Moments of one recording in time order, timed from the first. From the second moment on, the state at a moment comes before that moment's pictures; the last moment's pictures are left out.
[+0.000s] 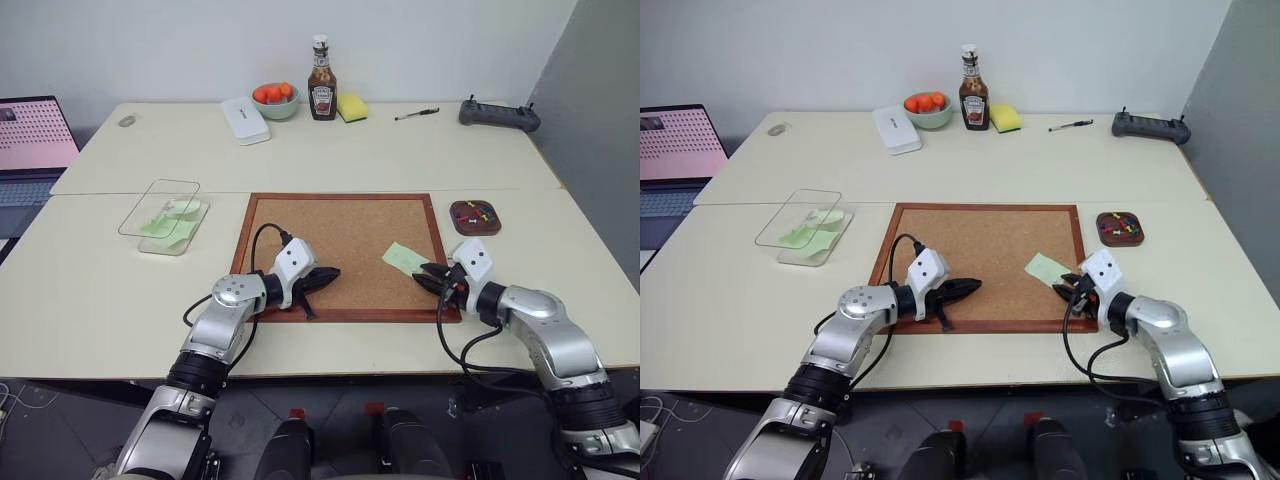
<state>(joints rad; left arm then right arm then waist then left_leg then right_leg) -0.45 0.37 -0.19 0.30 -0.11 0.13 -0.90 -0.27 -0.51 0.06 -0.04 0.21 0.43 0.70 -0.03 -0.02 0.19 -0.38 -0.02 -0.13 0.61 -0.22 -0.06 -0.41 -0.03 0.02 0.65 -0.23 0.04</state>
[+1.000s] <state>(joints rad) -0.45 0.38 -0.19 0.29 -0.11 0.12 -0.90 -0.33 -0.47 0.02 -0.12 0.29 0.42 0.71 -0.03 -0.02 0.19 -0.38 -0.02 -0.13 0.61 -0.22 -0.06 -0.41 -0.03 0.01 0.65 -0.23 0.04</state>
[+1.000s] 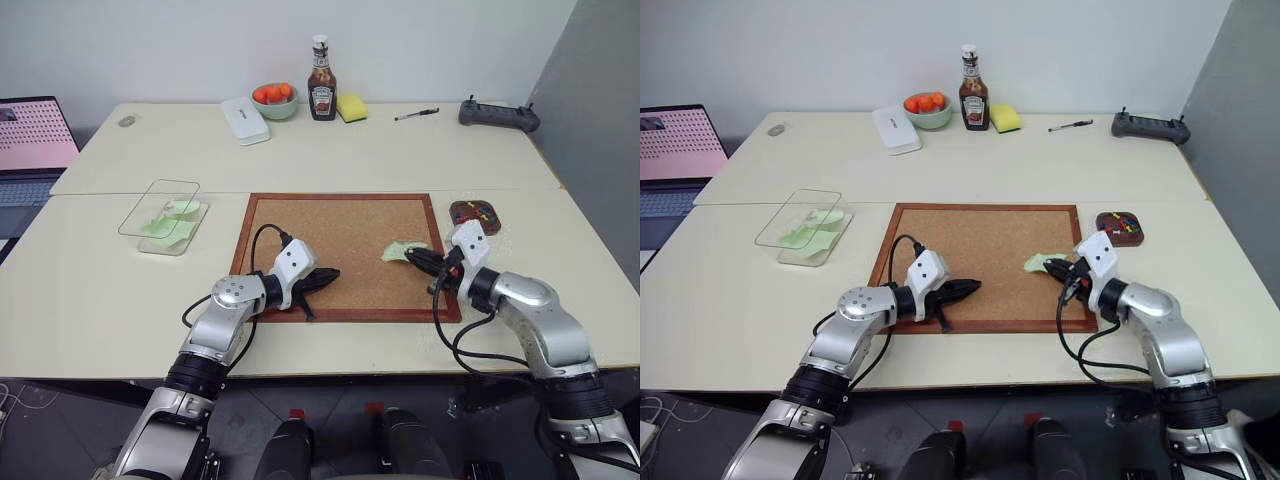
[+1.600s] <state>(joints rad) -0.44 0.31 -0.05 0.15 -0.32 0.47 -0.83 -0.37 -0.46 0.03 -0.13 0.28 0.39 0.70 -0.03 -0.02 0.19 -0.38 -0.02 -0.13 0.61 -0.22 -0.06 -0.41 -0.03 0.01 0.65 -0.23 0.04</state>
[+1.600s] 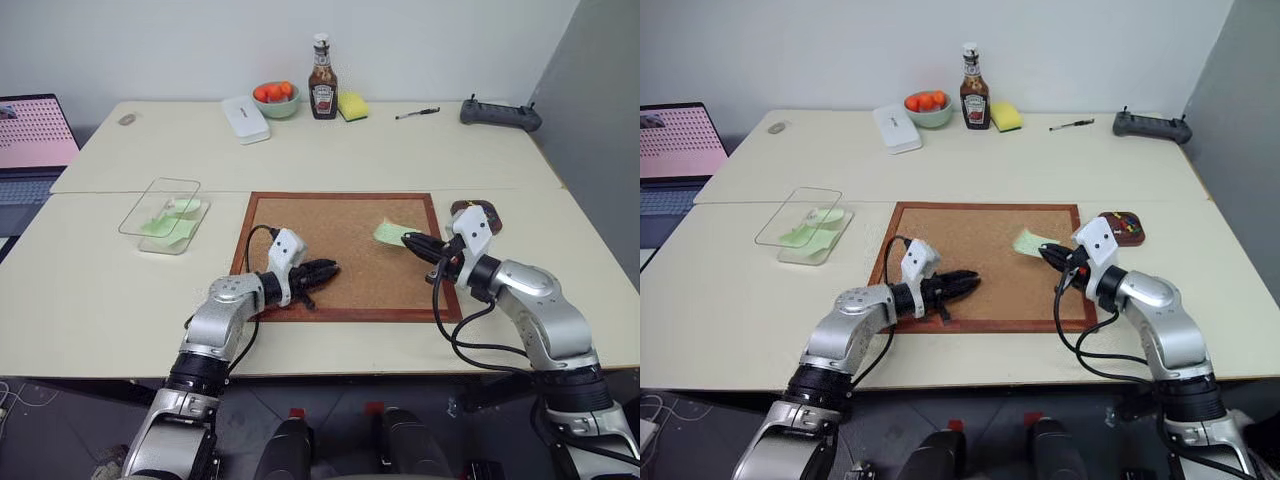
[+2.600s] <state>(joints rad) -0.72 -0.05 0.24 0.37 -0.68 0.89 -0.45 -0.41 -0.45 0.06 -0.16 0.27 0.38 0.69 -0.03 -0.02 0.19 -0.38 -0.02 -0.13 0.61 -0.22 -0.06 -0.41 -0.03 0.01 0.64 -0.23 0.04</state>
